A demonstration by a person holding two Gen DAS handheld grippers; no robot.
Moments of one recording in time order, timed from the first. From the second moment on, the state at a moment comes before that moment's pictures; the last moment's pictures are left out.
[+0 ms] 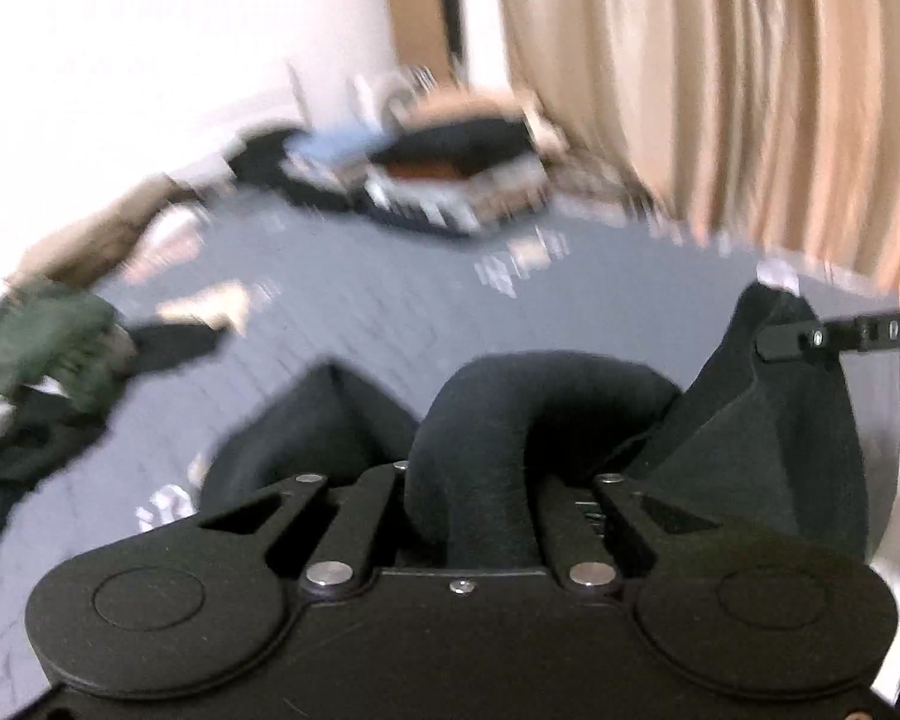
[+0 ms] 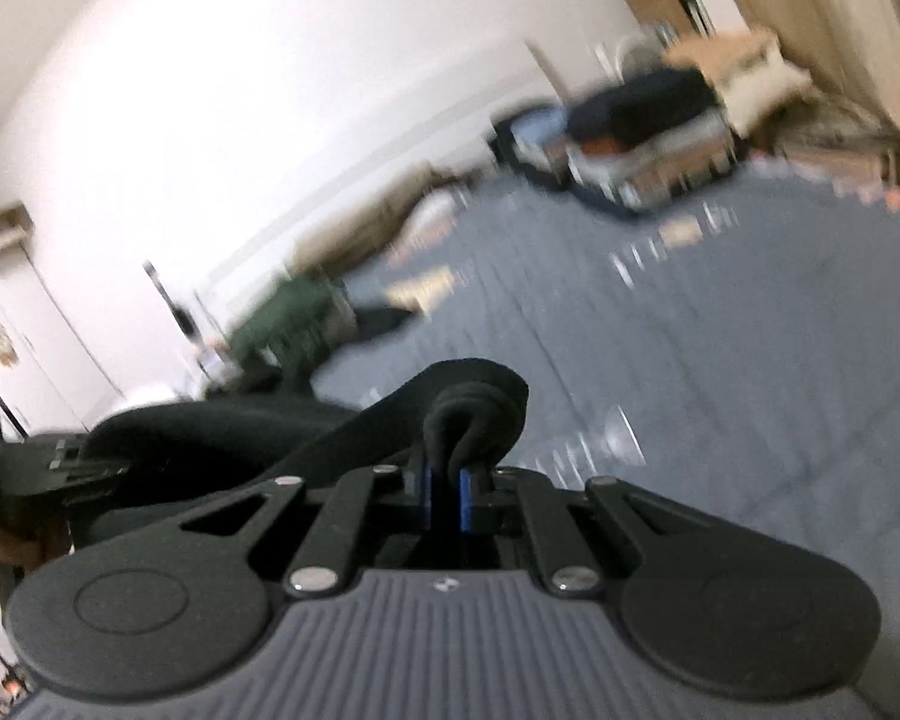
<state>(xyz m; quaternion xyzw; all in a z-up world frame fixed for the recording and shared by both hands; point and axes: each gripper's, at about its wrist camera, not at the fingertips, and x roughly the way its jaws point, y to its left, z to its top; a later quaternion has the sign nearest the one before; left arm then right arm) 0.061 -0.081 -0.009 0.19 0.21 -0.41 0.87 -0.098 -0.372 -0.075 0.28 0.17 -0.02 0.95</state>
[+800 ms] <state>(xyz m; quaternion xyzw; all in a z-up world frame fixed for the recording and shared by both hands) -0.165 0.003 0.330 0.08 -0.18 -0.34 0.92 -0.179 -0.288 0.316 0.03 -0.15 0.07 0.99</state>
